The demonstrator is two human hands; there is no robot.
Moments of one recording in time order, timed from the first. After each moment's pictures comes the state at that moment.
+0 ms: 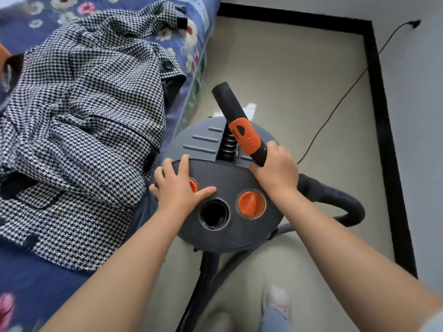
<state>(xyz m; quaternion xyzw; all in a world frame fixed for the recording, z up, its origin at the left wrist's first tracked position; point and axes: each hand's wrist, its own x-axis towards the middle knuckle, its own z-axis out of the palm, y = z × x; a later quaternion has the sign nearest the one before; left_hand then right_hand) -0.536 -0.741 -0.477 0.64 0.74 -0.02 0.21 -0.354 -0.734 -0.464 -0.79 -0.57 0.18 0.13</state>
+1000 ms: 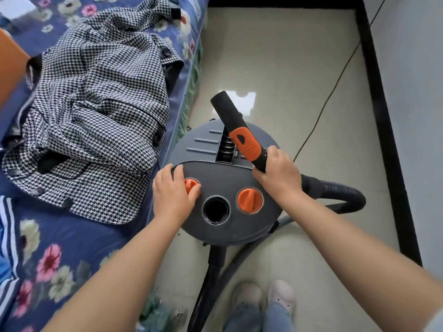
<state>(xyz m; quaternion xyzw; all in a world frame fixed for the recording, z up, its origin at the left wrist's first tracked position) -0.566 -0.860 -0.459 0.69 0.71 -0.02 0.14 -0.357 -0.861 -0.450 -0.77 -0.60 0.20 0.12</state>
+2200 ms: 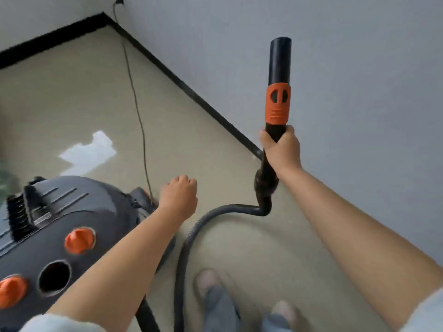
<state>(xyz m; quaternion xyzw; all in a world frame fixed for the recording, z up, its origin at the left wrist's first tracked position) -0.282 -1.009 -0.415 0.95 0.17 -0.24 0.04 -0.144 -1.157 -0.365 -0.87 -0.03 0.11 0.49</state>
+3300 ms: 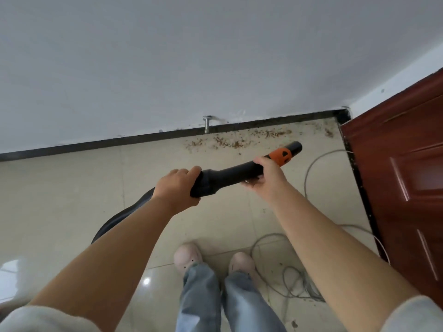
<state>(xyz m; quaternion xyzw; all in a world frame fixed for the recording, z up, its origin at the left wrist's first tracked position) -0.244 -1.619 -0.527 0.90 -0.32 -0.30 0.02 -0.313 -1.797 -0.513 -0.22 0.61 0.00 0.76</state>
